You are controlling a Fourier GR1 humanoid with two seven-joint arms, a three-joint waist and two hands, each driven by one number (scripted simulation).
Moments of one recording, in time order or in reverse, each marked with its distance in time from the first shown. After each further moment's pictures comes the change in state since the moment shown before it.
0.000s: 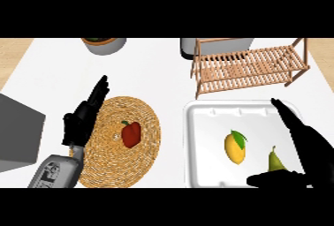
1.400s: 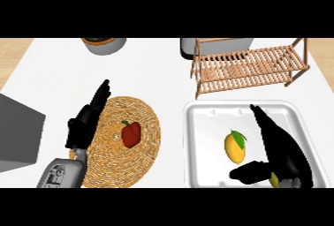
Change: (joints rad) left arm 0.030 -0.089 0.083 0.023 -0.101 -0.077 -0.043; right arm 0.024 0.273 -0.013 0.180 0.264 0.141 -0.079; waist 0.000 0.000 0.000
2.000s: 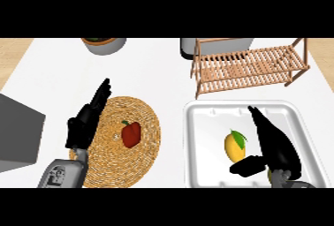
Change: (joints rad) left arm 0.004 -0.026 0.014 -0.040 -0.029 -0.017 0.034; right arm 0.010 0.048 -0.054 0.154 0.078 -0.014 -0.127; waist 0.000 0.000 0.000
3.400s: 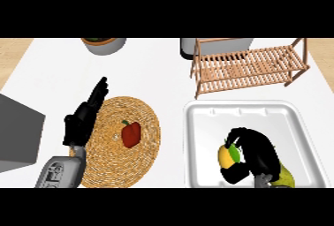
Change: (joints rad) left arm -0.021 -0.010 0.061 0.041 -0.020 -0.042 -0.028; right arm 0.037 0.067 0.058 0.109 0.180 -0.031 -0.197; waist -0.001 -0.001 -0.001
